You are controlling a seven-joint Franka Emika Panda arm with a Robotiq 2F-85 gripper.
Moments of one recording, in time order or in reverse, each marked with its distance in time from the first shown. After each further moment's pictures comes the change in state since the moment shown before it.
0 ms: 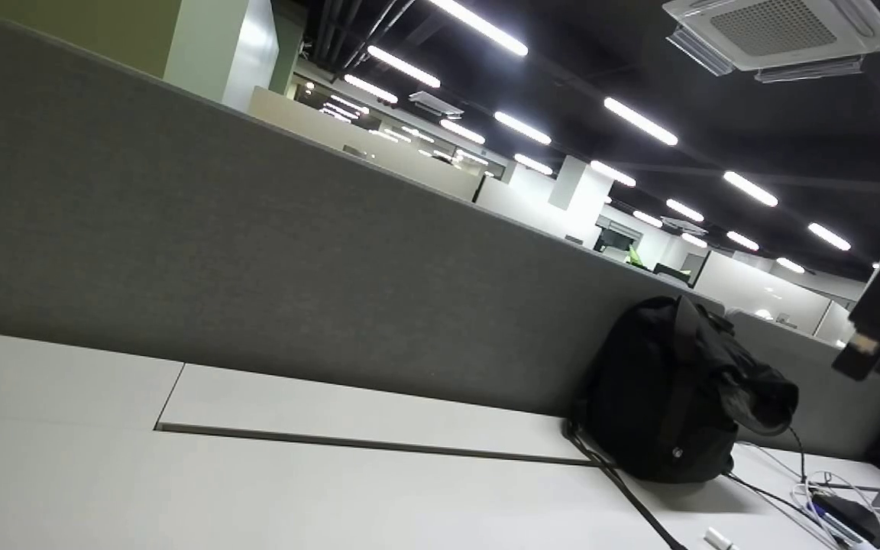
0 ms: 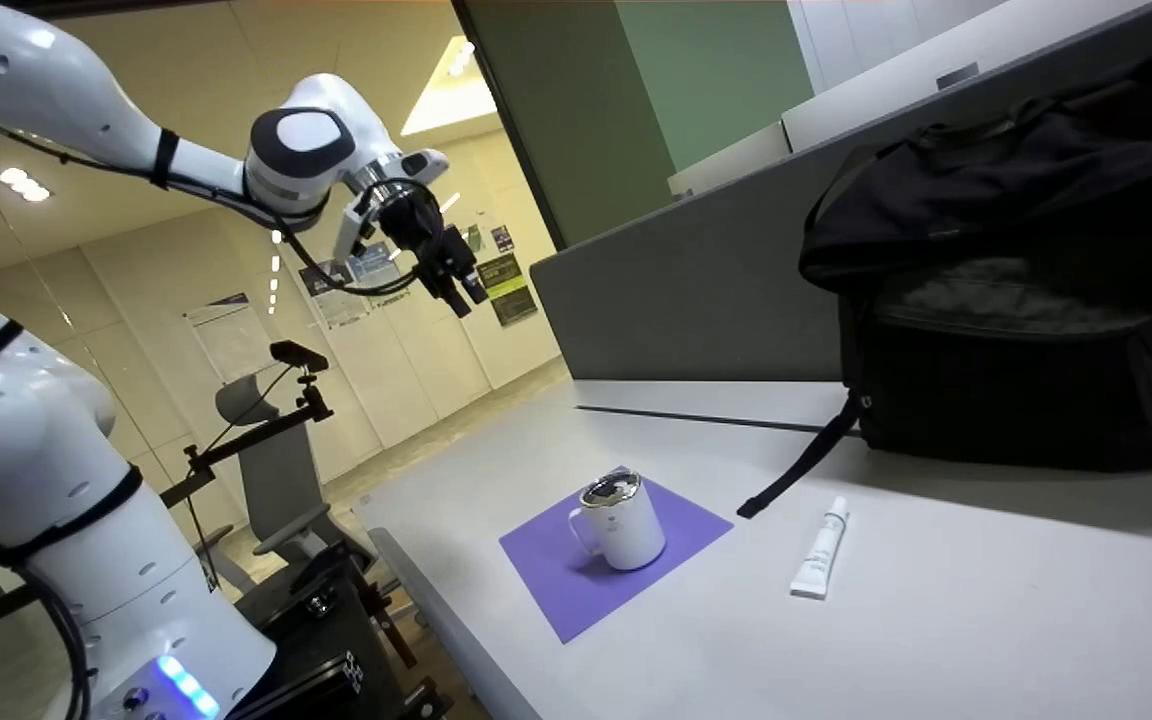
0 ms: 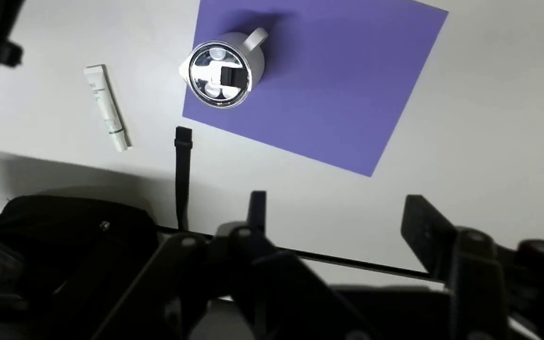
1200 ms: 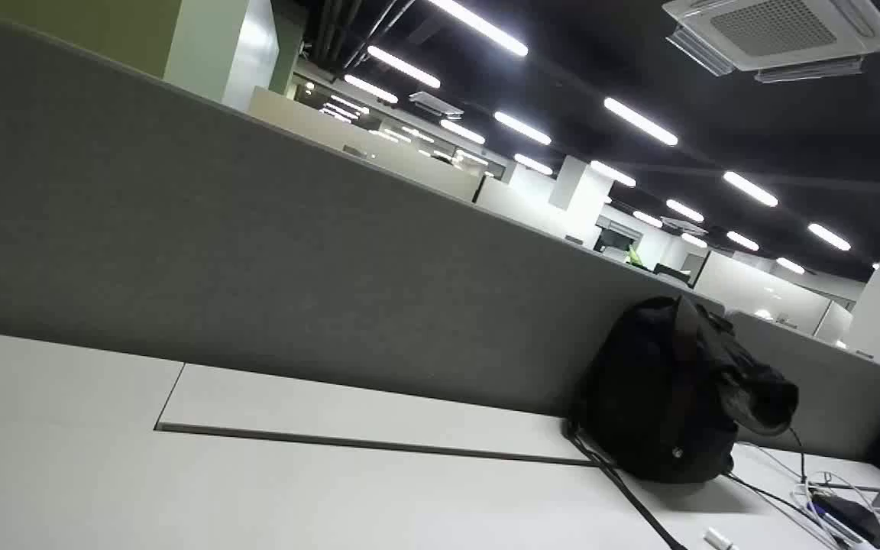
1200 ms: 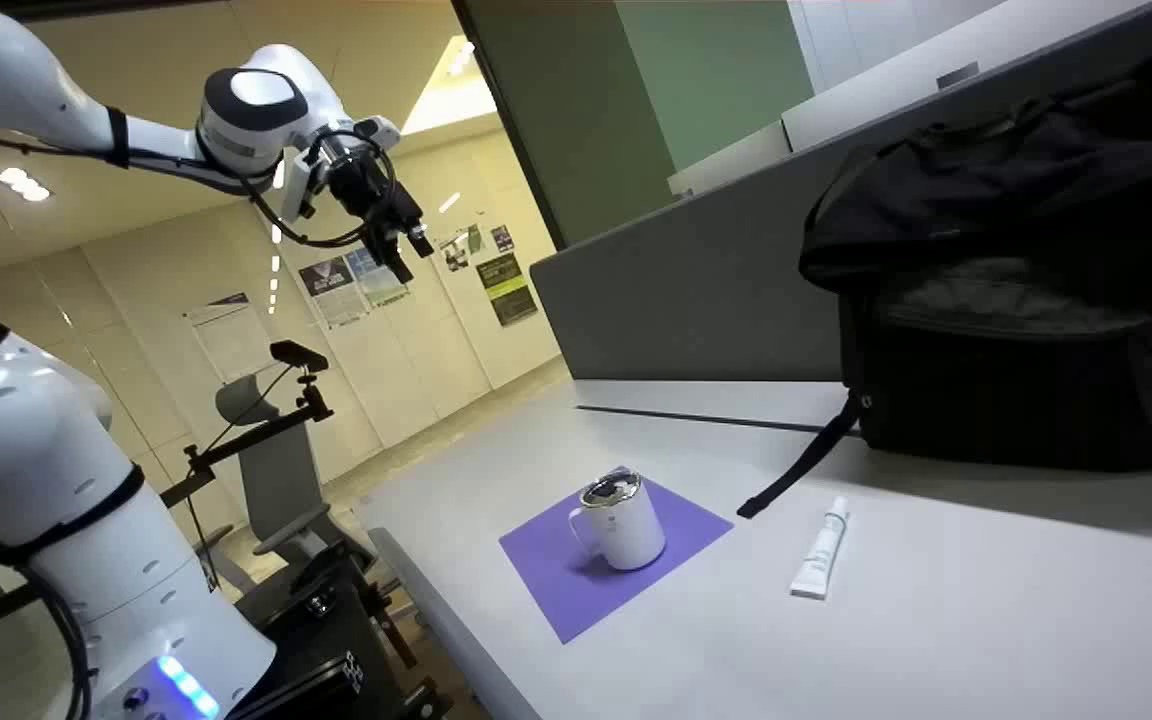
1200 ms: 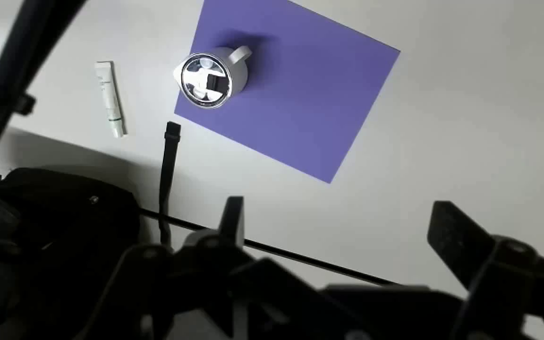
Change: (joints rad) arm 0.064 -0.098 0.092 0.144 0.029 -0.305 -0.010
